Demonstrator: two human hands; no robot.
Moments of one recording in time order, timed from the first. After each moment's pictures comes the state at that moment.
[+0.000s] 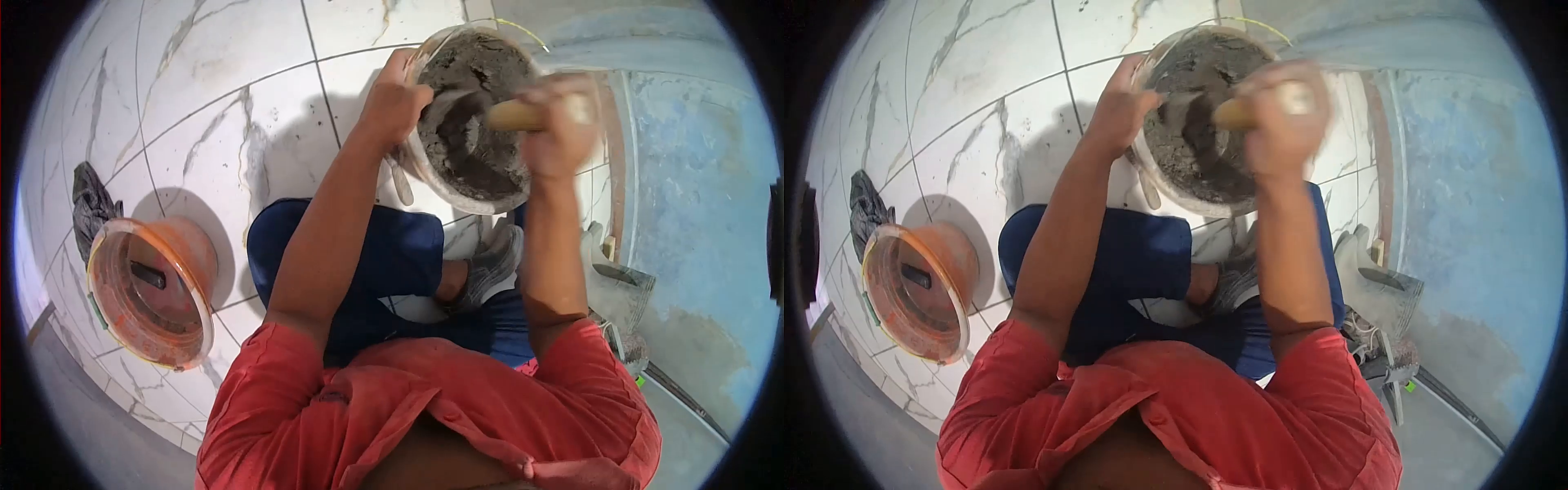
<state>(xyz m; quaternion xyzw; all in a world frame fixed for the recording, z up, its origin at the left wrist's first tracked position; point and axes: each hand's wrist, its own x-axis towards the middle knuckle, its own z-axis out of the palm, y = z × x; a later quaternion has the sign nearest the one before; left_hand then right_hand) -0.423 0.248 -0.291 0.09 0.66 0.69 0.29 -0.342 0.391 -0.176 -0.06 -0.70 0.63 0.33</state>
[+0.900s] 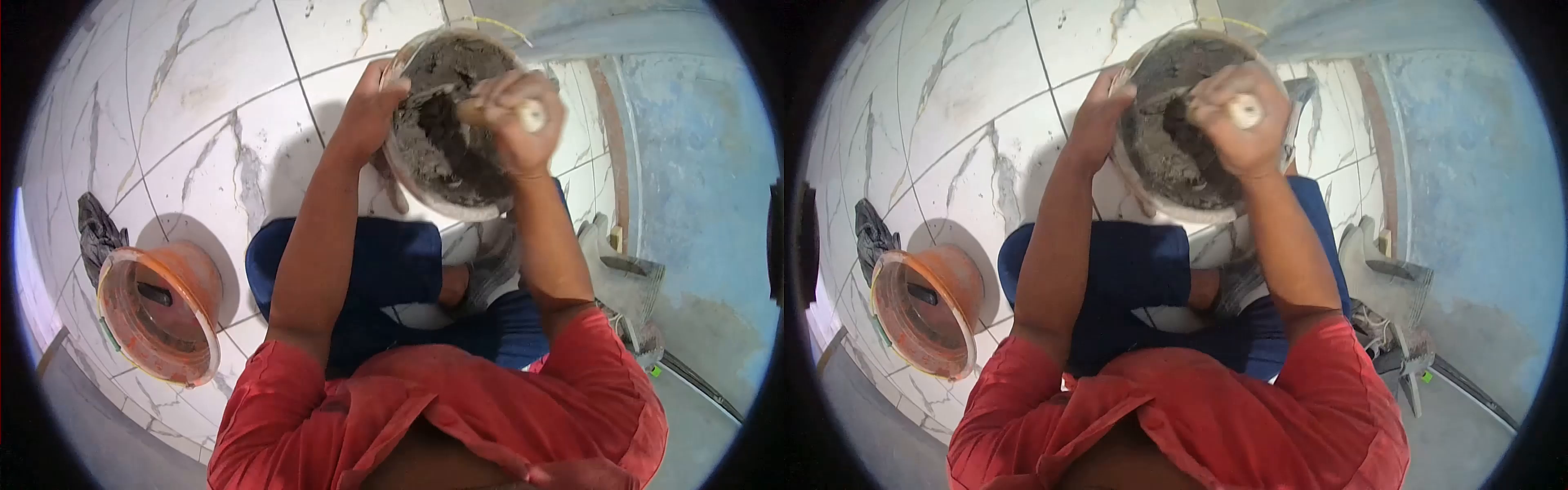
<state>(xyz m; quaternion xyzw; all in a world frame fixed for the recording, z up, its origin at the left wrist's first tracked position) -0.423 0.247 -0.296 0.11 0.56 0.76 0.32 -0.344 0.422 -0.215 0.12 -0.74 0.59 0.28</state>
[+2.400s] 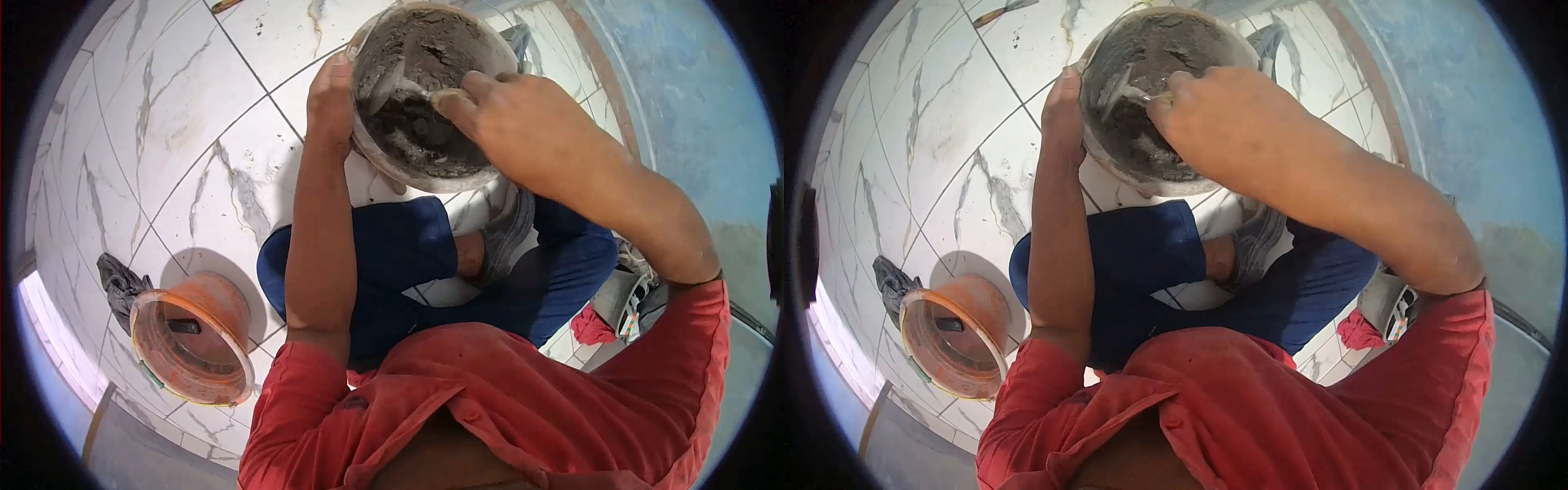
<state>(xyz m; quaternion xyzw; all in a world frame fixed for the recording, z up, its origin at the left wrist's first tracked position) -0.417 0.255 -0.260 0.00 0.53 0.77 0.36 -0.297 0.382 -0.103 0.12 -0.98 -0.11 -0.14</state>
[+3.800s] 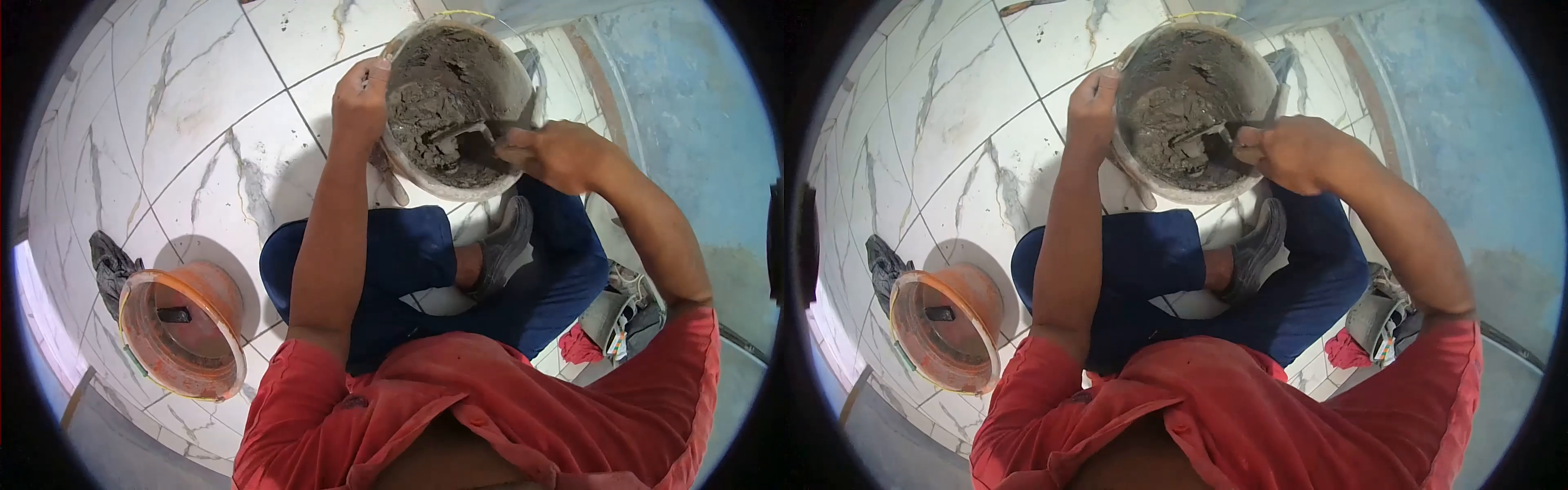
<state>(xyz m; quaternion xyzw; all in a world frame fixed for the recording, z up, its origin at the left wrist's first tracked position) -0.423 0.263 -0.305 0.13 0.67 0.72 0.16 -0.285 0.421 -0.097 -0.01 -0.88 -0.04 -0.47</state>
